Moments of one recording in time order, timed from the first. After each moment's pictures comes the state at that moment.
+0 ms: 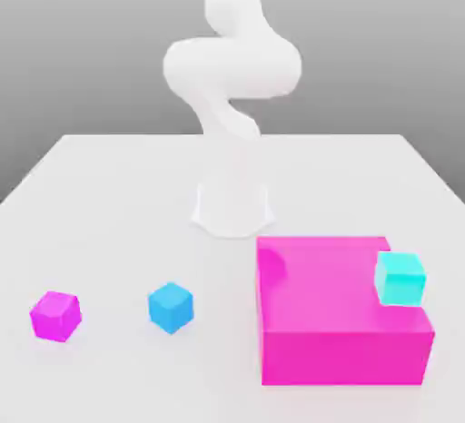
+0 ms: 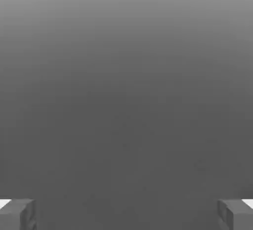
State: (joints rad) arm -0.08 -0.71 0.01 -2.33 -0.02 2.35 0.92
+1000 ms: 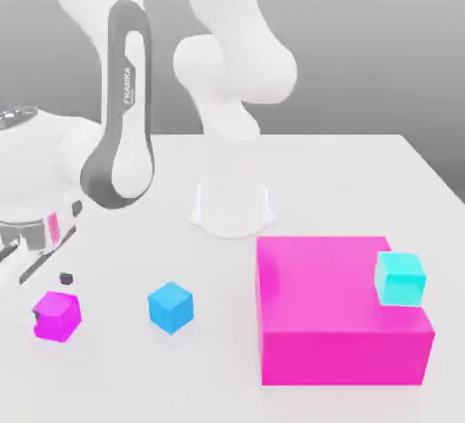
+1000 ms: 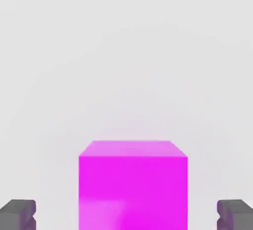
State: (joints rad) arm -0.65 0.35 -0.04 -2.60 0.08 2.95 1.84
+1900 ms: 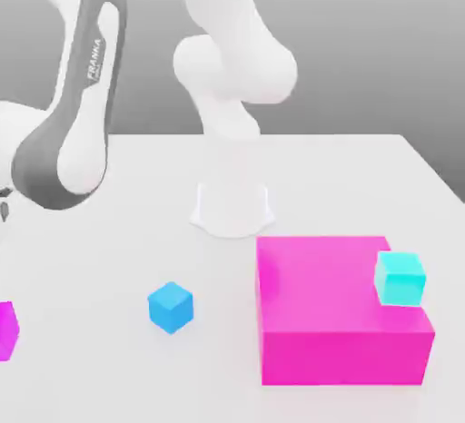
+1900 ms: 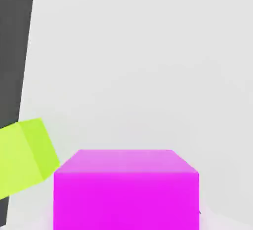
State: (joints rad) arm -0.62 0.37 0.05 -2.14 -0.01 2.51 1.57
